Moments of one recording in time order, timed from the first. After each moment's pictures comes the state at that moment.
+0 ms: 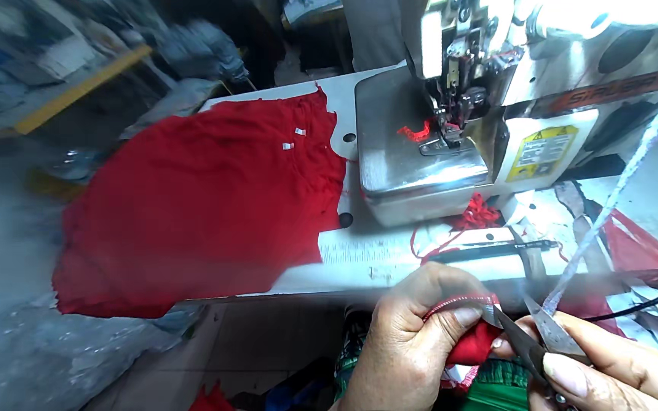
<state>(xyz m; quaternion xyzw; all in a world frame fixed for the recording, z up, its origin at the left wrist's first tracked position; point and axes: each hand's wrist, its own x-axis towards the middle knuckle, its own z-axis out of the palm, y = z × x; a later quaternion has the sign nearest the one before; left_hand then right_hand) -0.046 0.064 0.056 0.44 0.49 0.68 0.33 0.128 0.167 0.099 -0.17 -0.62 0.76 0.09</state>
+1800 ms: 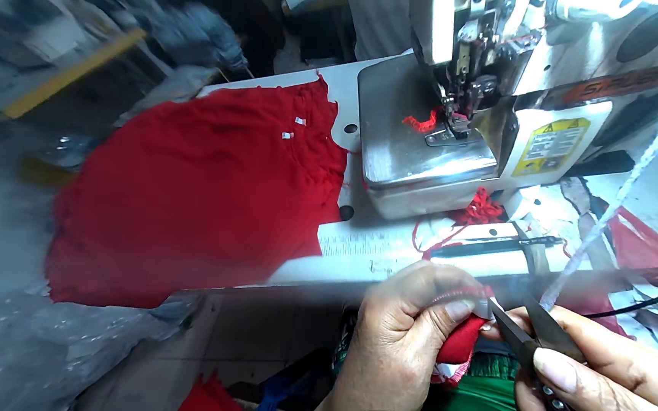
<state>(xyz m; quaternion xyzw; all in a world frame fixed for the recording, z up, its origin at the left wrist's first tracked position) -0.050 0.056 0.059 0.46 0.53 0.66 0.28 0.122 0.160 0.097 -0.18 -0.67 0.71 0.11</state>
